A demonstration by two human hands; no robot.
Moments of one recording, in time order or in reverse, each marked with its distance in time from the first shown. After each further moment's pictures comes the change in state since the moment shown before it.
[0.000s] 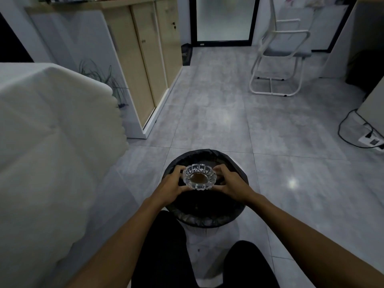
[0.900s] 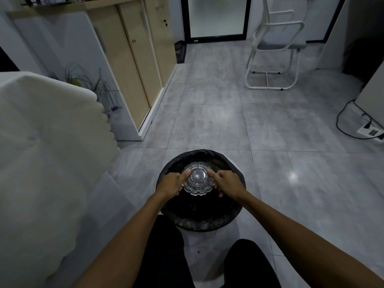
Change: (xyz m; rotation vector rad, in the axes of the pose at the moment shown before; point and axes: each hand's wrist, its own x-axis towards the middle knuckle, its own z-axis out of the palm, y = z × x) left_hand 0.032 0.025 0.010 -0.012 0.023 -0.263; right_hand 0.005 -0.010 0.004 0.161 0.144 0.305
